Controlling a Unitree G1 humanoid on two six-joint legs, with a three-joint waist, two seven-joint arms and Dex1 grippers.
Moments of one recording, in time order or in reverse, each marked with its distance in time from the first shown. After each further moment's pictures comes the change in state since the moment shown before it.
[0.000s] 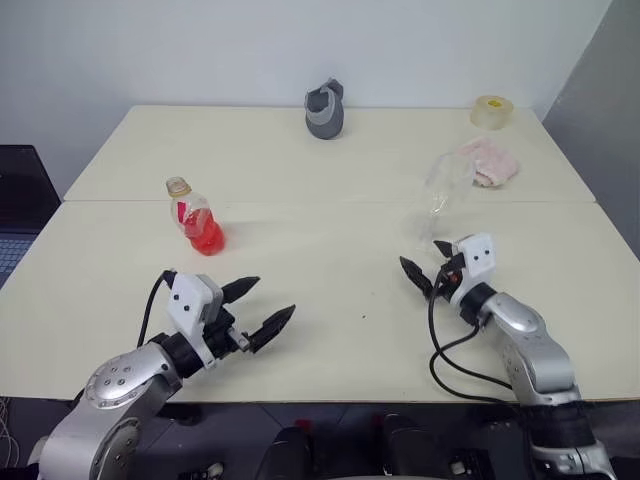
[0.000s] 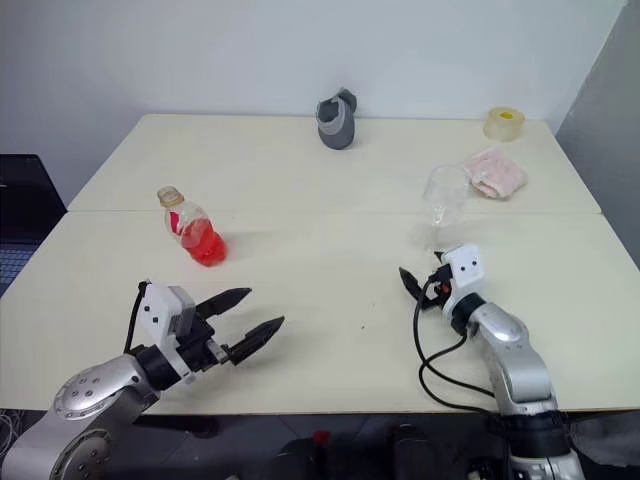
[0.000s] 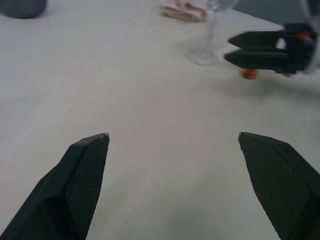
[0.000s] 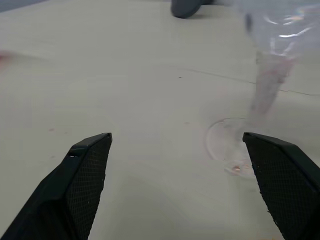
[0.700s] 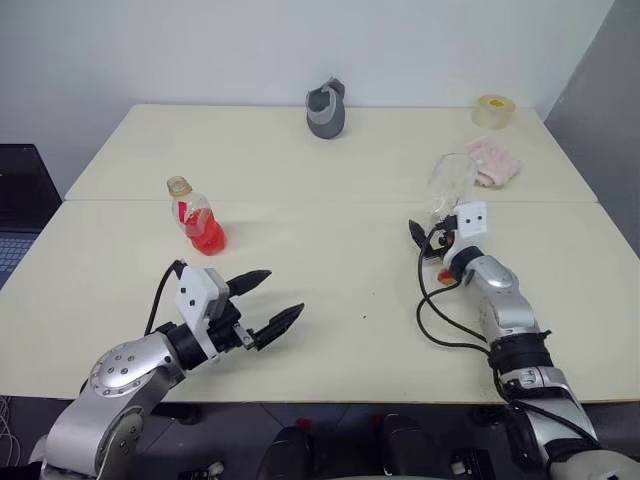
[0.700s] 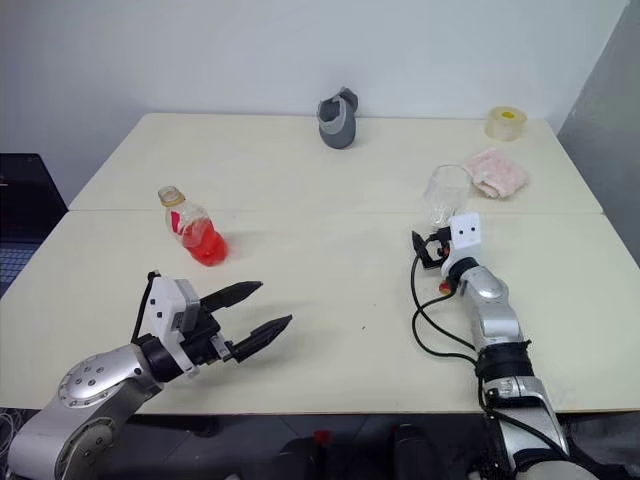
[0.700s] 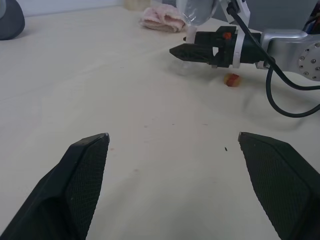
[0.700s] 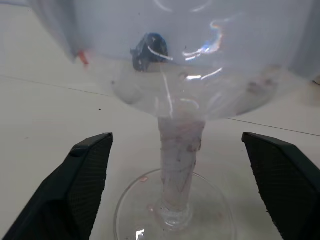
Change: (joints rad) left arm -0.072 -0.017 -0.027 0.044 0.028 -0.039 -0.029; right arm -0.323 0.064 -0.040 0.604 -0.100 -0.304 -0.069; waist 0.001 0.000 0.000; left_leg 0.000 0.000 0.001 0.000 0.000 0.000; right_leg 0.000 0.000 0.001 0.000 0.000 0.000
